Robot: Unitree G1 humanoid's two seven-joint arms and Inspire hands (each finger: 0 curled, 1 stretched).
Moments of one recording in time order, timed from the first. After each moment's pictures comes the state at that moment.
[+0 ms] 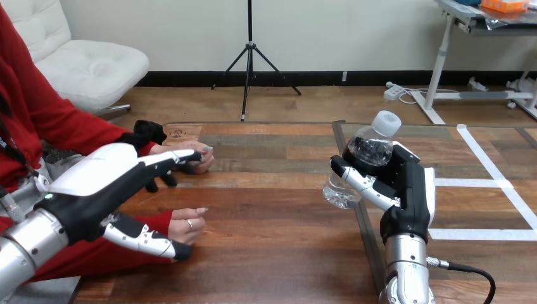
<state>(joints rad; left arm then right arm) -0.09 0.76 0.05 0.24 0.37 -0.65 -0.37 -0.47 0.00 -0.17 1.18 0.00 -0.86 -0.17</state>
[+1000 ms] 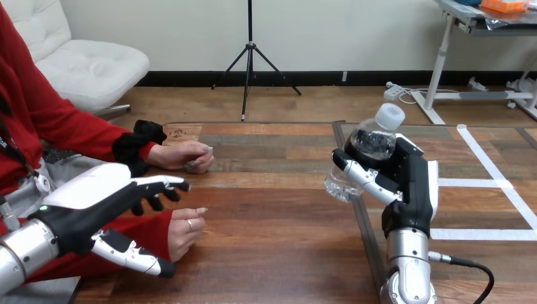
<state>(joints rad) -0.13 0.80 0.01 0.41 0.41 -0.72 -0.38 -0.47 0.00 -0.17 1.14 0.00 -0.87 -0.17</state>
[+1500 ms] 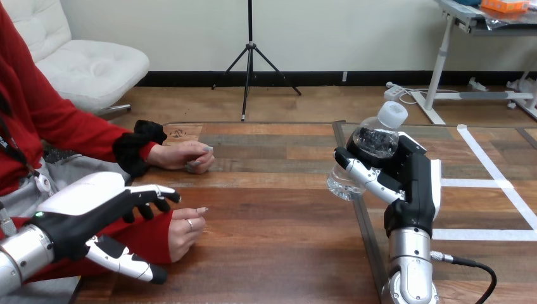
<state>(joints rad) -0.15 0.81 -0.02 0.50 0.46 -0.74 -0.35 -0.46 0.00 -0.17 1.12 0.00 -0.87 -0.17</state>
